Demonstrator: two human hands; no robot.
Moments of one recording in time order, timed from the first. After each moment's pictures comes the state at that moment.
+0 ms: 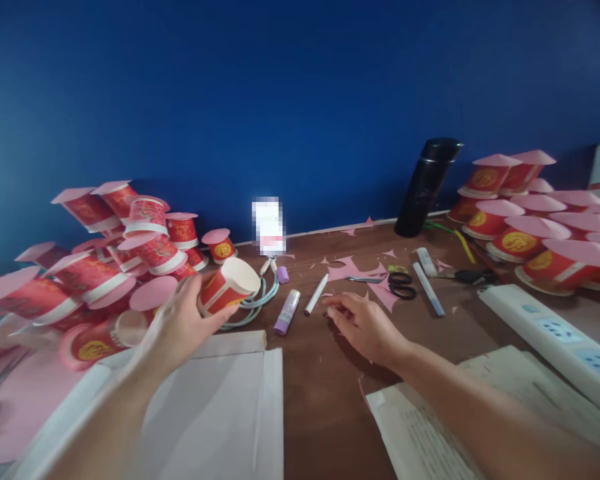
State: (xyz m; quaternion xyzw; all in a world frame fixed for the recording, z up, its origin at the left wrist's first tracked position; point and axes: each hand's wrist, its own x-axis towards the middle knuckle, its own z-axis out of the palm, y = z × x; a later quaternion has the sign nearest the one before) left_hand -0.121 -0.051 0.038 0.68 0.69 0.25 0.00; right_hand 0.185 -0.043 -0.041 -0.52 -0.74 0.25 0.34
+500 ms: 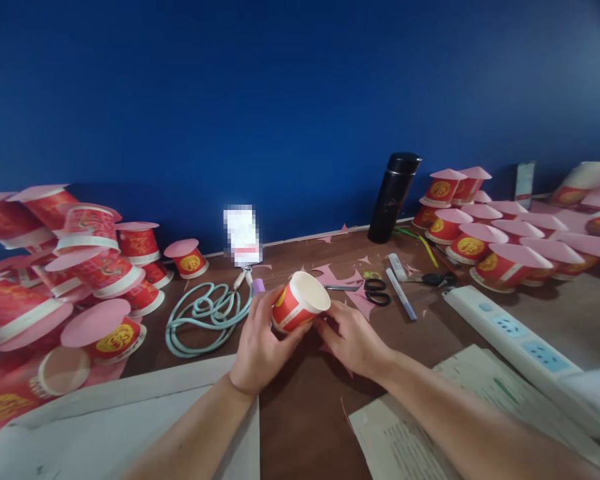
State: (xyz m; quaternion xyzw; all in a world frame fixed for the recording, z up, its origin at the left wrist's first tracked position) left_hand 0.003 -0.029 -0.030 0.76 0.46 0.45 0.04; right_hand 0.190 -0.041 -0.037 -0.51 -0.75 0.23 0.36
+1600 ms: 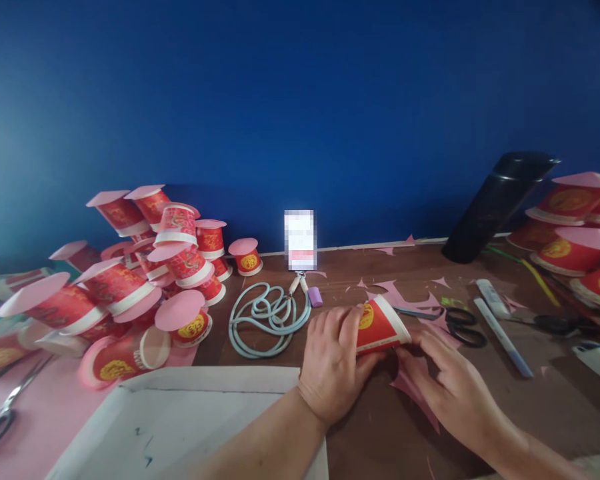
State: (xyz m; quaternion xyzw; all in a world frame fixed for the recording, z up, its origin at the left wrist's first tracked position) left_hand 0.004 -0.032 -0.029 0.80 0.47 0.38 0.03; right_hand 0.197 -0.041 -0.043 -0.50 -0.75 0.18 0.40
